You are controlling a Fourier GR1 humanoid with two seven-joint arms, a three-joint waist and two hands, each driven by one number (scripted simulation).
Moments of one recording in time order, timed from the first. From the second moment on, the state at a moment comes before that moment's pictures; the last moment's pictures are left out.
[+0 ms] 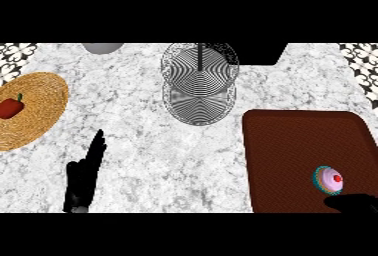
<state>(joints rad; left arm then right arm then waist) 0.06 0.25 -0.24 -1.38 0.13 0.33 0.00 0.17 -0.57 0.12 -1.97 0.63 -0.06 1.13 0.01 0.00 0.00</state>
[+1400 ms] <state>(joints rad) 0.08 0.21 -0.21 -1.40 0.08 0.31 0.02 0.02 -0.38 0.06 -1.70 0.62 0.16 1.12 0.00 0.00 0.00</state>
